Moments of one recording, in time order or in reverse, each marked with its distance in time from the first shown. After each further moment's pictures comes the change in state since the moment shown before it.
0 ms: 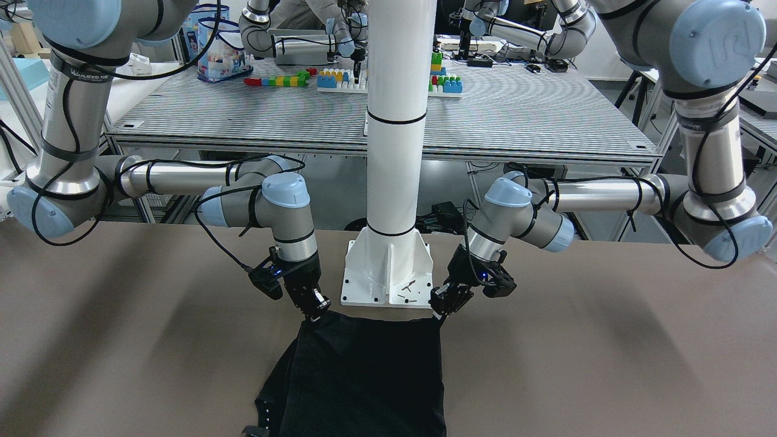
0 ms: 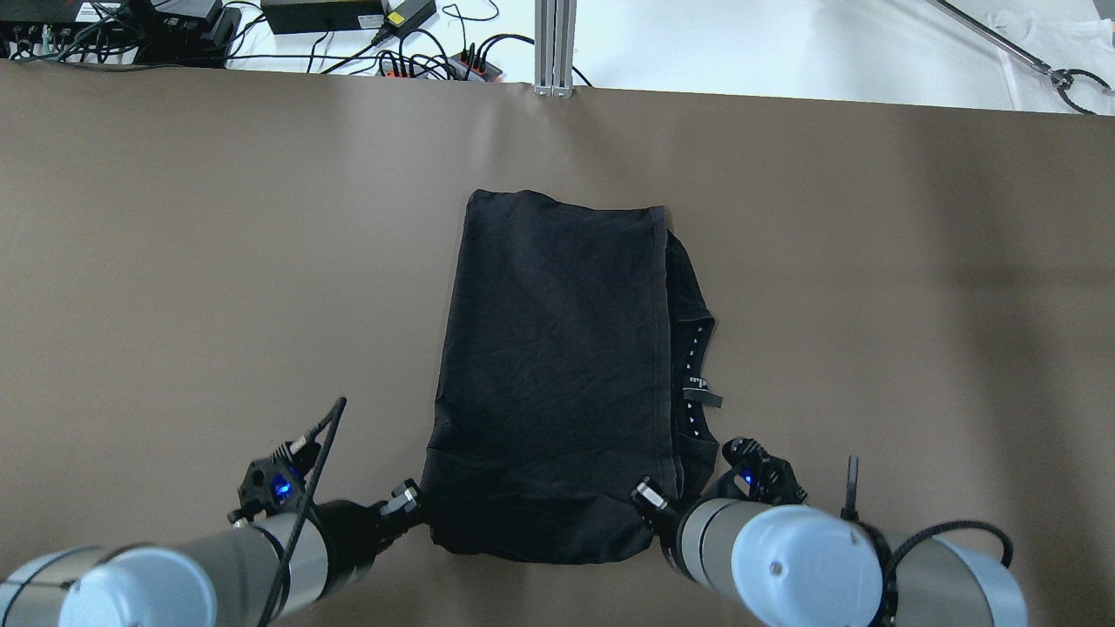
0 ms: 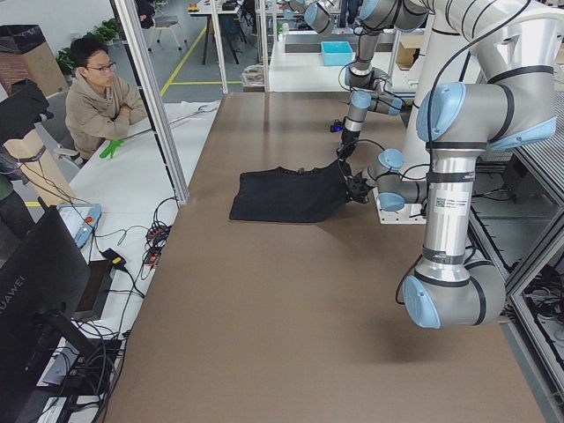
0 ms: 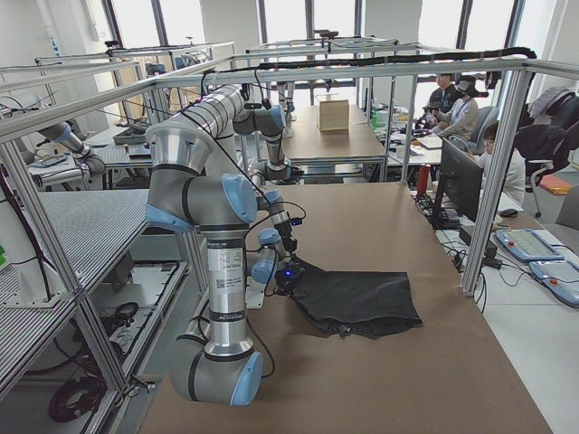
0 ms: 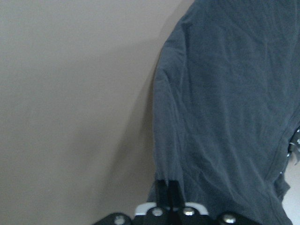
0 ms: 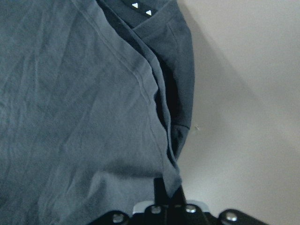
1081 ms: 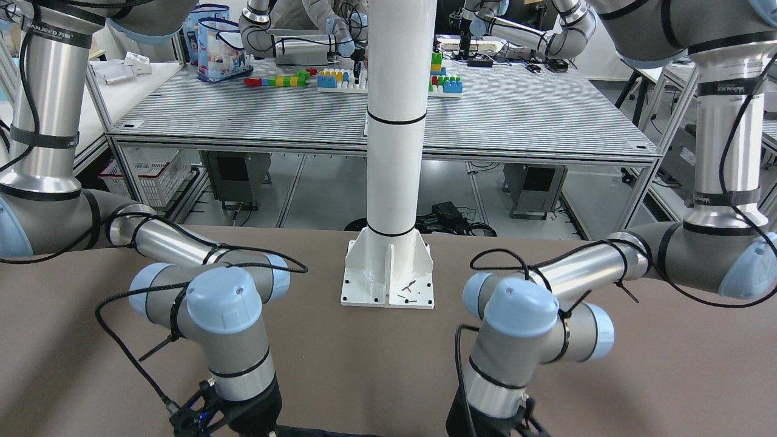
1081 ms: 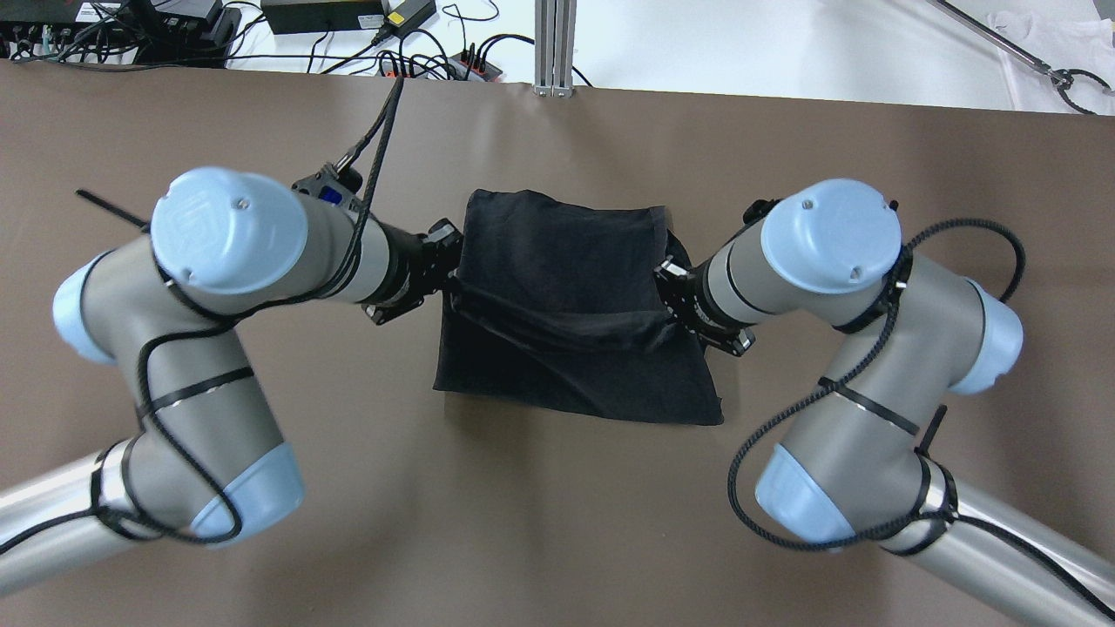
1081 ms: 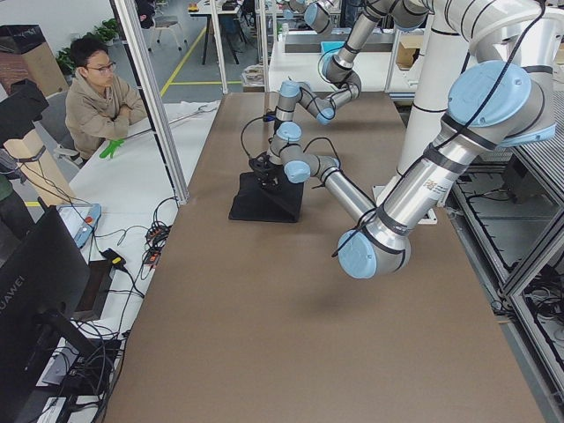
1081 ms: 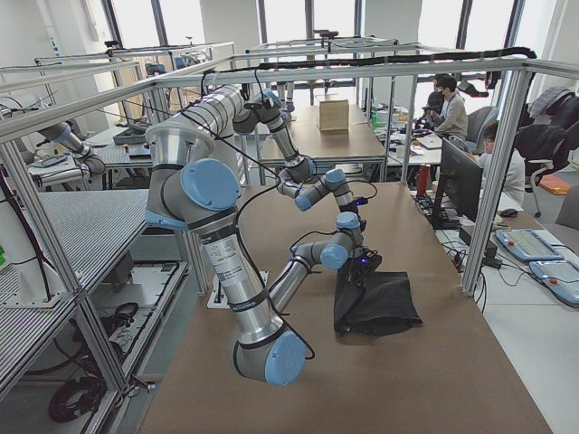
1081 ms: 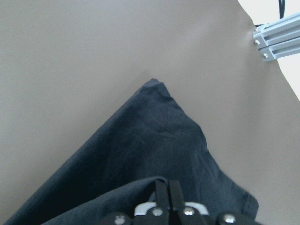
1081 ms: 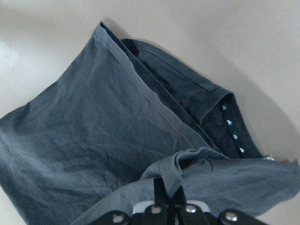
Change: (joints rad) left arm -0.576 -0.541 0.623 0.067 -0.415 0.176; right arm 0.527 0.374 -0.527 0.079 0.373 -0.365
